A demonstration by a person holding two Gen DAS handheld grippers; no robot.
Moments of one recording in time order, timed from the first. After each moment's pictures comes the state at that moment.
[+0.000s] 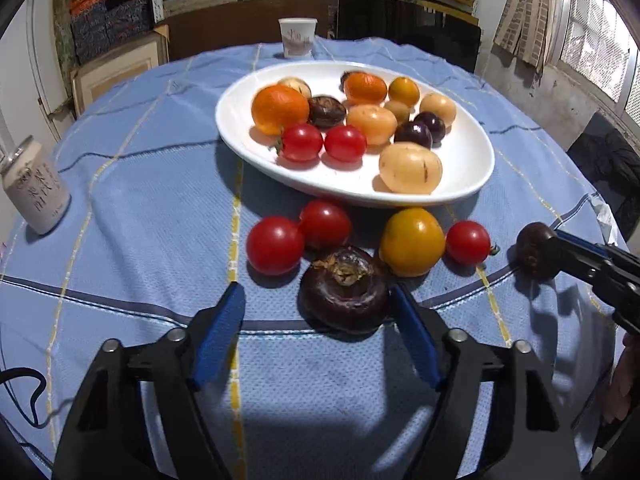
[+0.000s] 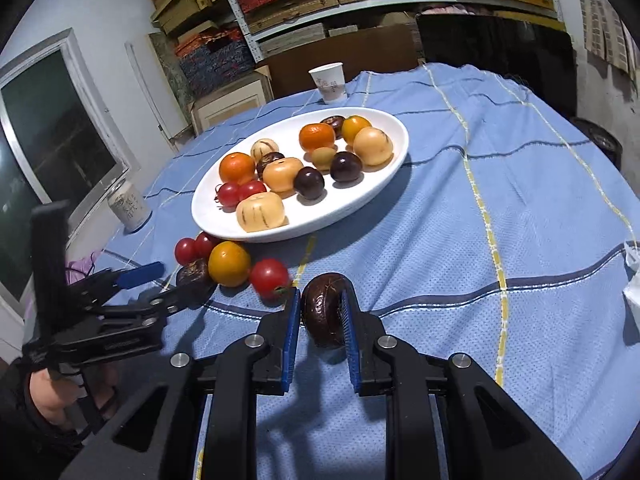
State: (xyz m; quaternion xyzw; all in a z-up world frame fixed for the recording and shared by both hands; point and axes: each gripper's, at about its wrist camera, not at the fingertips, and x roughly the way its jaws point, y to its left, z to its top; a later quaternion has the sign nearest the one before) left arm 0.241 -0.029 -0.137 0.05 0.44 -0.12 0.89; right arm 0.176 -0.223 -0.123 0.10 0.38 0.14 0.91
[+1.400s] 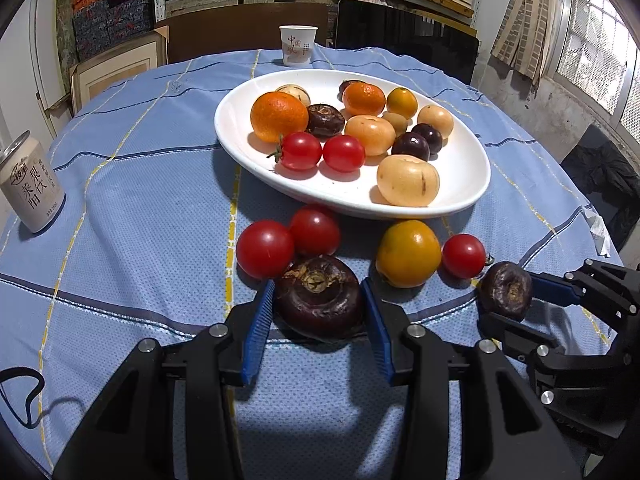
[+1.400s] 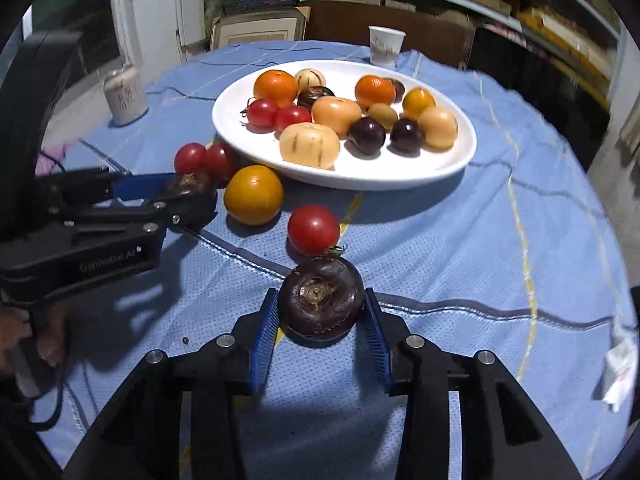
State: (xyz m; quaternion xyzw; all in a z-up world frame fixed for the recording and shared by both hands) left arm 0.240 -0.024 -0.134 0.03 0.43 -0.13 0.89; right arm 0.183 -0.156 -0.138 -0.09 0.44 0.12 0.89
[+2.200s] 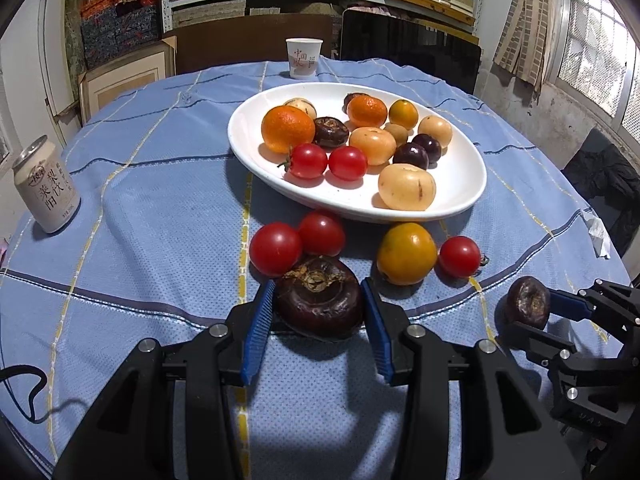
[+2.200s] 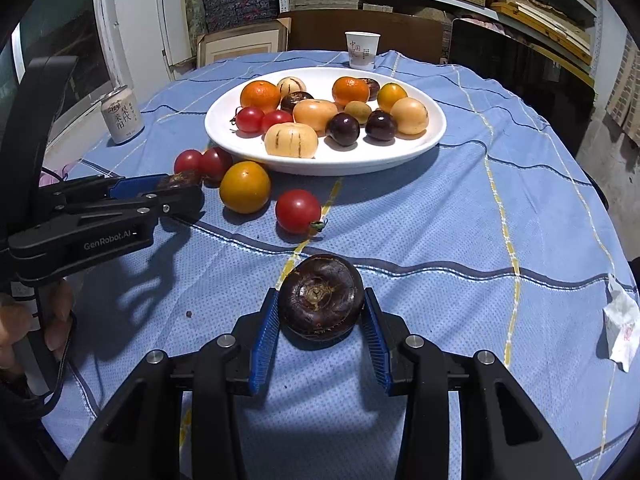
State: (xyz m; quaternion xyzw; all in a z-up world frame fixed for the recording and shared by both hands) left arm 0.225 -0.020 -0.125 0.03 0.41 -0.11 0.91; right arm 0.159 -0.177 -0.135 -0.03 0.43 0.11 0.89
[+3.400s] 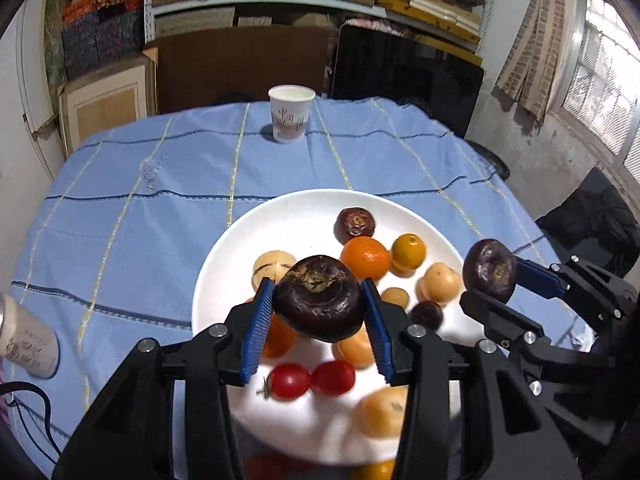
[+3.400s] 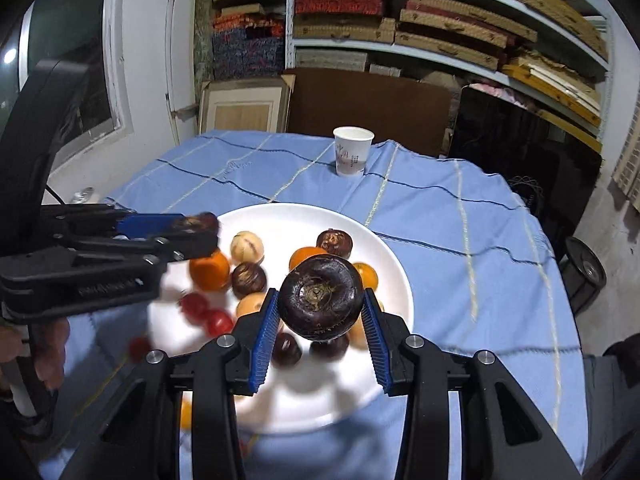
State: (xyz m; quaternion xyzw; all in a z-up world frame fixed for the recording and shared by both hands) left arm 0.382 -0.056 -0.052 0.01 0.42 -0.13 0.90; right arm 0.322 -0.192 -0.052 -0.06 0.35 0.13 0.93
